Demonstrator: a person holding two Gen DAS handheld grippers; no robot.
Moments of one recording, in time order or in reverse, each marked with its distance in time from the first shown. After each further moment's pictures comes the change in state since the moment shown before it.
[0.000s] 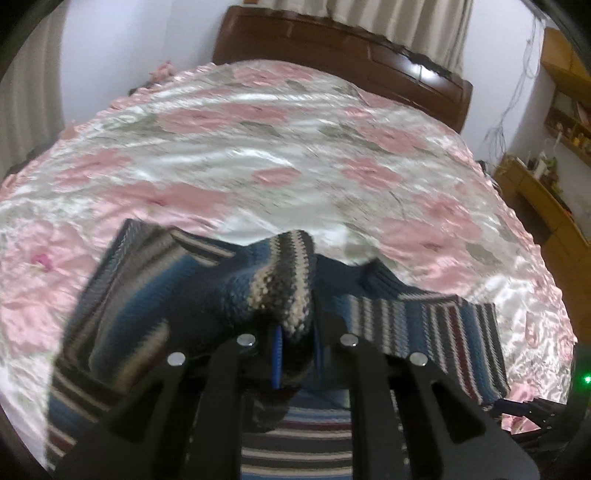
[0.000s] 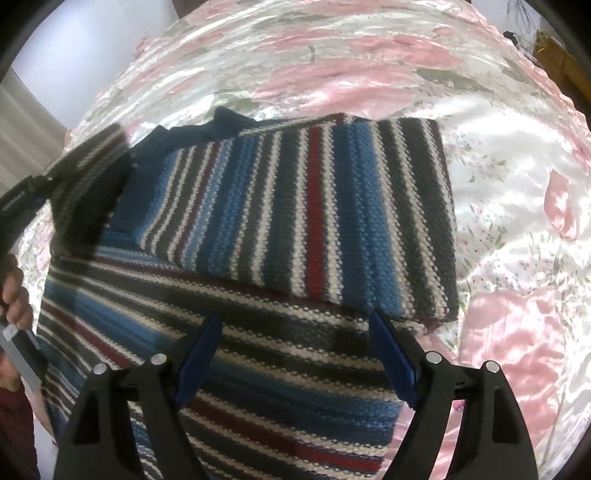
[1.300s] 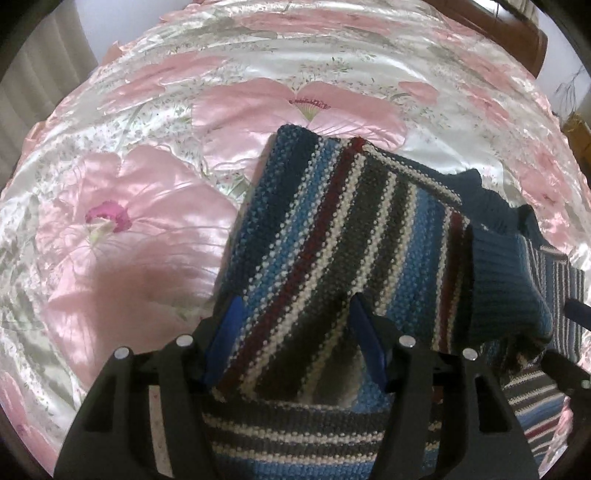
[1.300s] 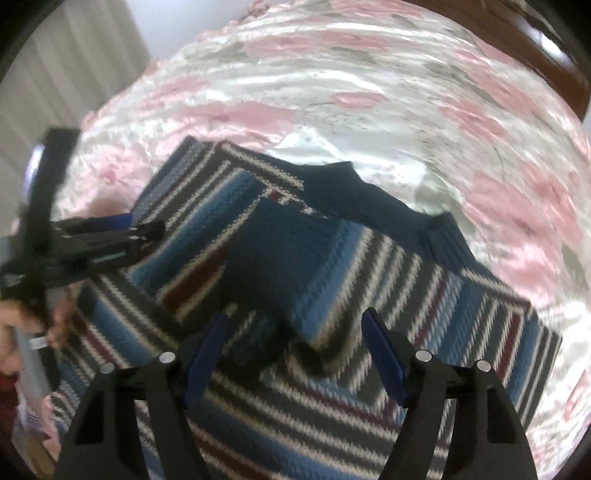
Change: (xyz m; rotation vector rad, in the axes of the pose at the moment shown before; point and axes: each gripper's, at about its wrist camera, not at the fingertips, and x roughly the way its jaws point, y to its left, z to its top) left arm 0.037 0.176 0.004 -0.073 0.357 0.213; right arm 0.043 0.231 0.089 -0.424 0.007 0.009
